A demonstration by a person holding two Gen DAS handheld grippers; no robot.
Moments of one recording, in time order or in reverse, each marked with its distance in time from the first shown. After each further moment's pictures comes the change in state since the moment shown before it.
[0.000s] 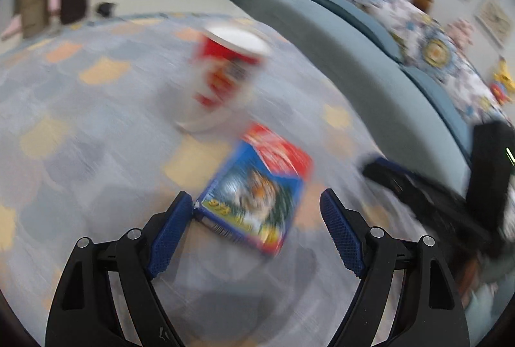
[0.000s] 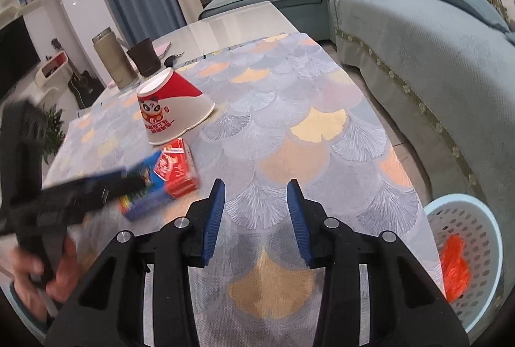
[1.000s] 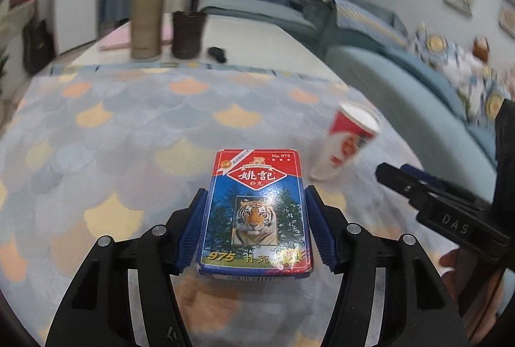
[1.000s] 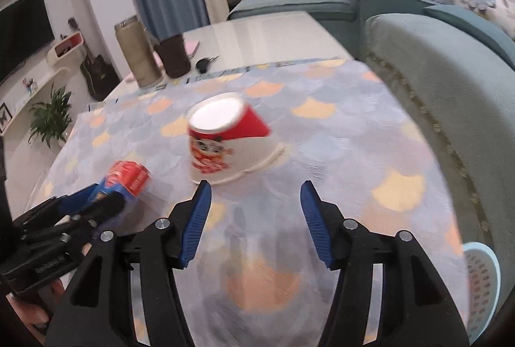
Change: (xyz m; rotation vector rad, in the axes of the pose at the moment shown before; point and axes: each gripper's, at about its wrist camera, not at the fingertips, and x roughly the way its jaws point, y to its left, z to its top) left arm -0.069 0.058 -0.010 -0.178 -0.293 0.366; right arm 0.046 0.088 0.044 -0.143 -0.013 0.018
